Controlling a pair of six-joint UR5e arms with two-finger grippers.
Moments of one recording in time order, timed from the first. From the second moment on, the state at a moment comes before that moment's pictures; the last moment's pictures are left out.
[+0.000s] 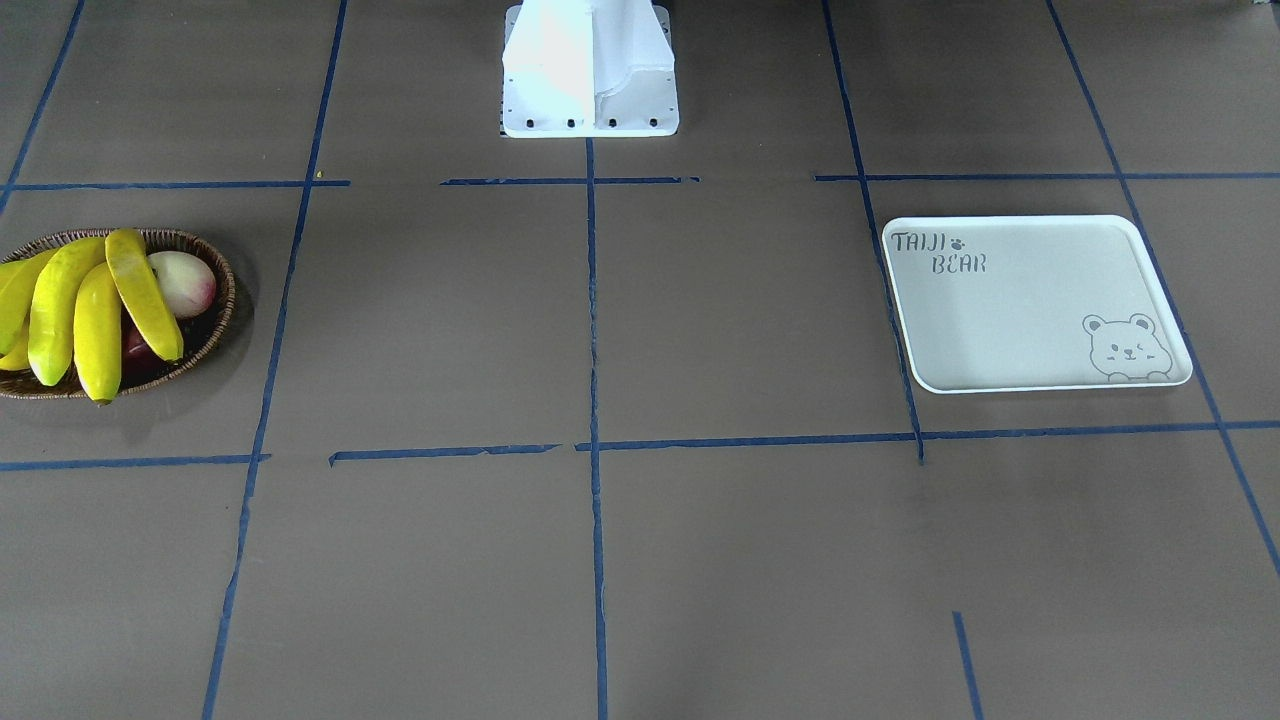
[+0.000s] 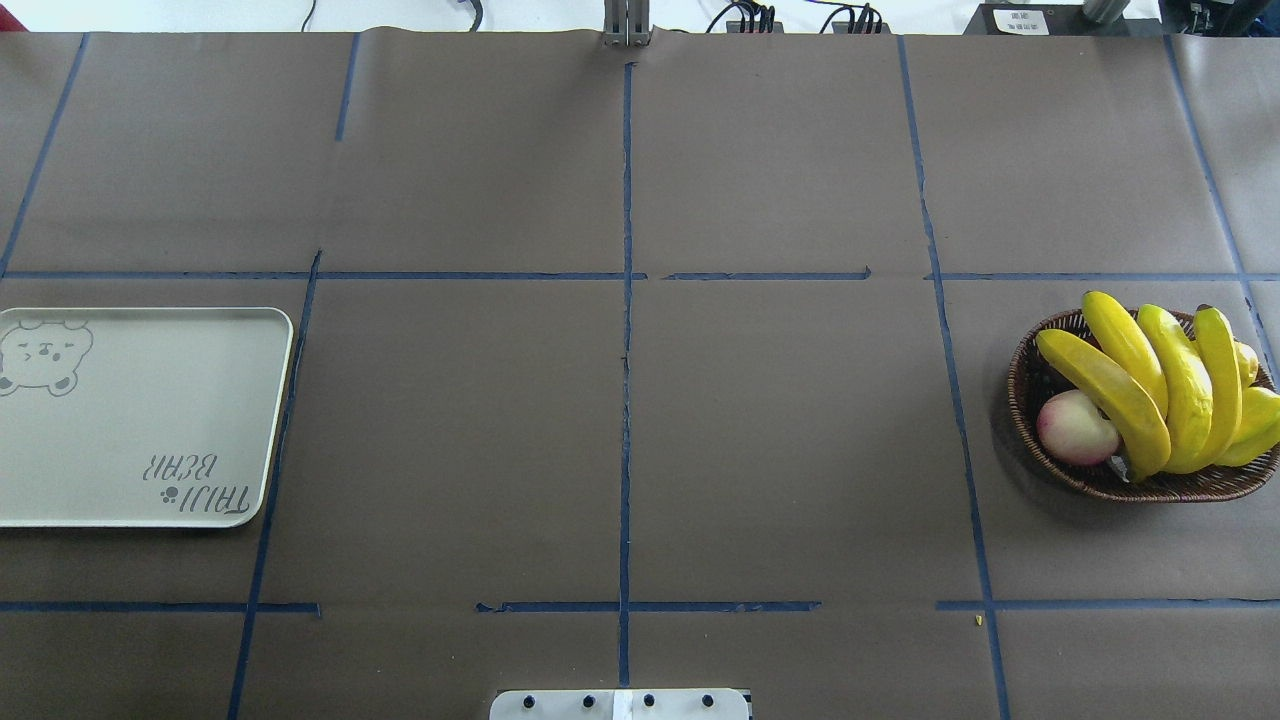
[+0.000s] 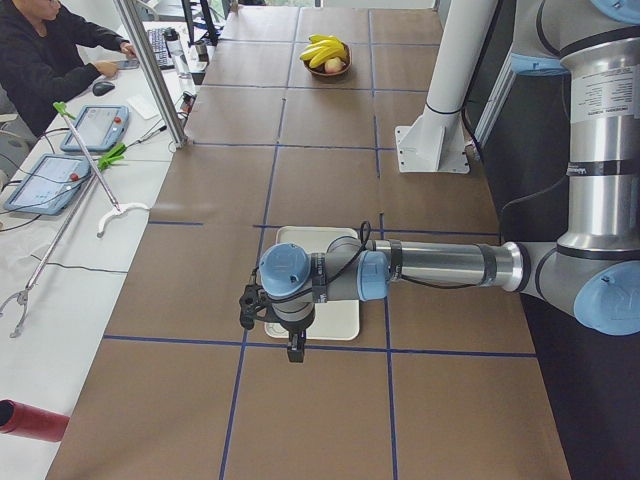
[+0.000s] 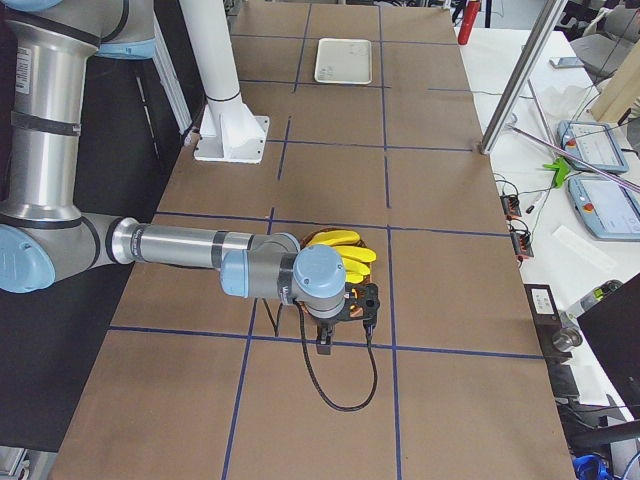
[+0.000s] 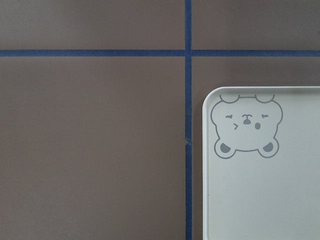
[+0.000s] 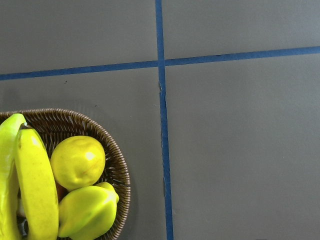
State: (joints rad) left arm -1.61 -1.46 -1.70 -1.48 -2.41 0.09; right arm 1.66 -1.76 1.74 -1.54 2.45 0.00
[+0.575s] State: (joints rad) left arm -1.61 -1.46 -1.71 -1.48 -2.41 0.09; right arm 1.60 -1.68 1.80 -1.54 2.45 0.01
